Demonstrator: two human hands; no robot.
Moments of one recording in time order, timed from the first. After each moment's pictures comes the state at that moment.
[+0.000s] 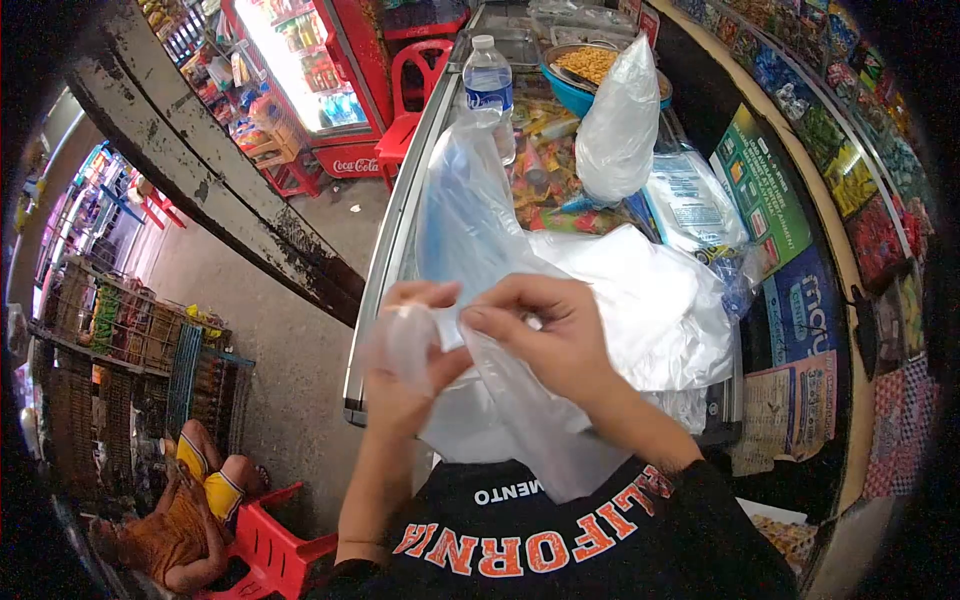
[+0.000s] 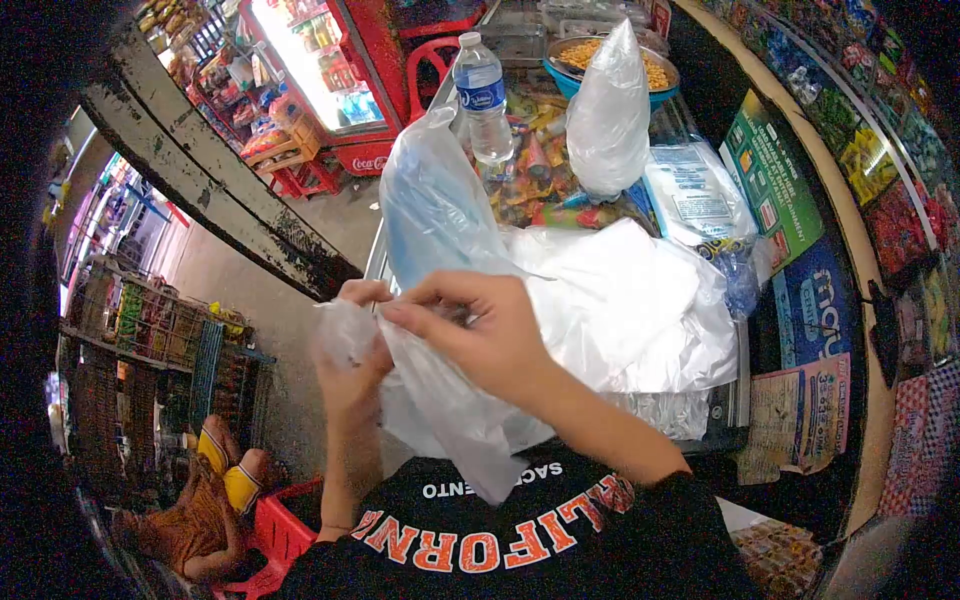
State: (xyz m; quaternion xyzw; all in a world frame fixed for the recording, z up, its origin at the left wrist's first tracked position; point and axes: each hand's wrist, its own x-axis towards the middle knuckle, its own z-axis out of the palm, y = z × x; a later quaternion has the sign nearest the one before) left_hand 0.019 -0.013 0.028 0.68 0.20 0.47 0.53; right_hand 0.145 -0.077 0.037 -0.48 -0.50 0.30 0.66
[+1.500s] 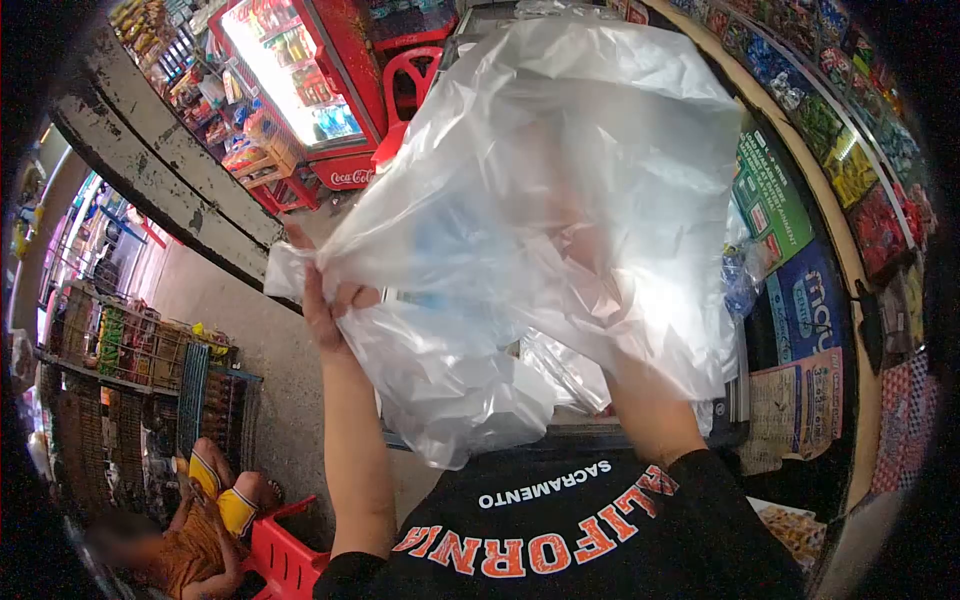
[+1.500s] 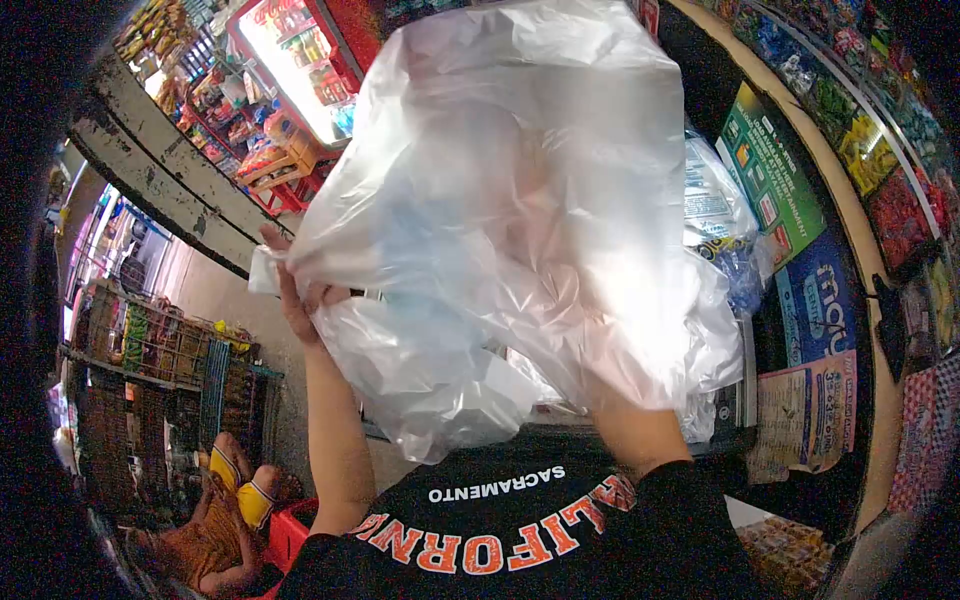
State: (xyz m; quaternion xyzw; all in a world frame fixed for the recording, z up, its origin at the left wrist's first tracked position) left_hand 0.023 0.100 -0.002 0.34 -0.05 0.45 0.82; right_hand 0.319 -0.023 -0.161 -0.25 -0.21 0.60 0.73
